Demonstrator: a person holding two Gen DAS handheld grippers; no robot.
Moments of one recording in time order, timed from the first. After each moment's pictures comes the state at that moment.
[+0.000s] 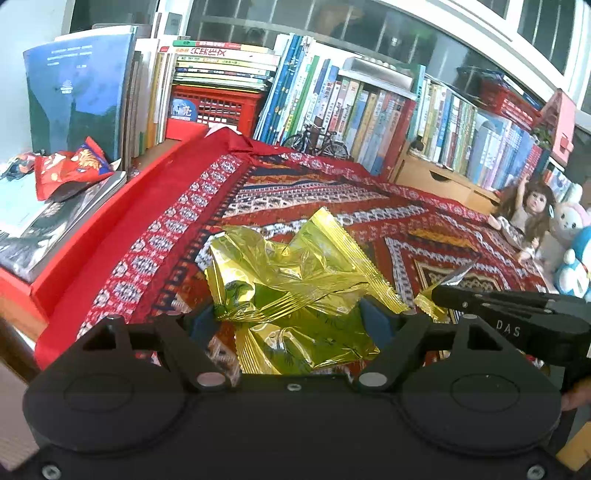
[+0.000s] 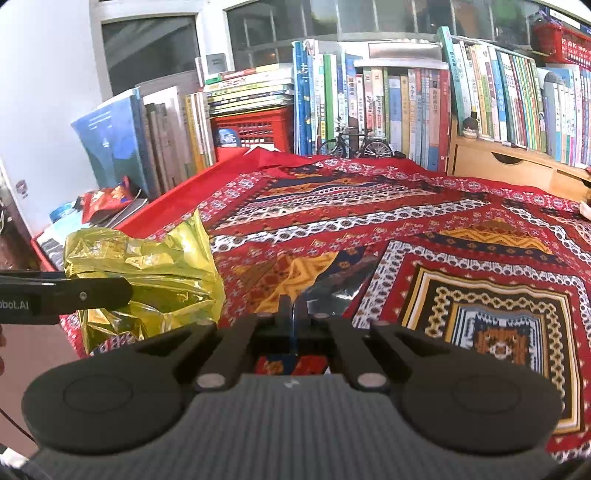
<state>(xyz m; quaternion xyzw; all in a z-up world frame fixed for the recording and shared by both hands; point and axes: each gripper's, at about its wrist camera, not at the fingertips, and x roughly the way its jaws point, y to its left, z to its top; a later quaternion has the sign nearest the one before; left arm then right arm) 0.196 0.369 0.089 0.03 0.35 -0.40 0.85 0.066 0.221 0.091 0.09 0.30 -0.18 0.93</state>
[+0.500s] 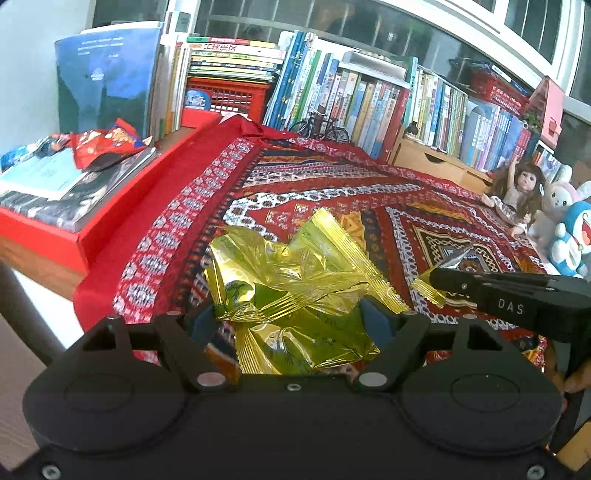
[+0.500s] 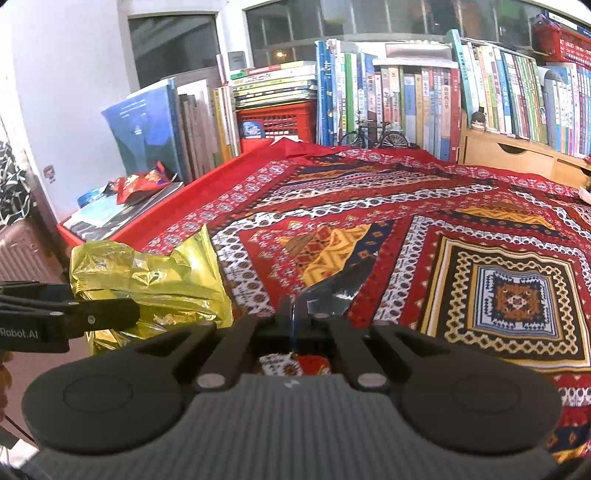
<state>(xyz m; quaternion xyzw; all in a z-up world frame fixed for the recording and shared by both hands) 0.157 0.442 0.079 0.04 0.35 -0.40 0.84 0.039 0.282 0.085 0.09 0.30 -0.17 0.94</state>
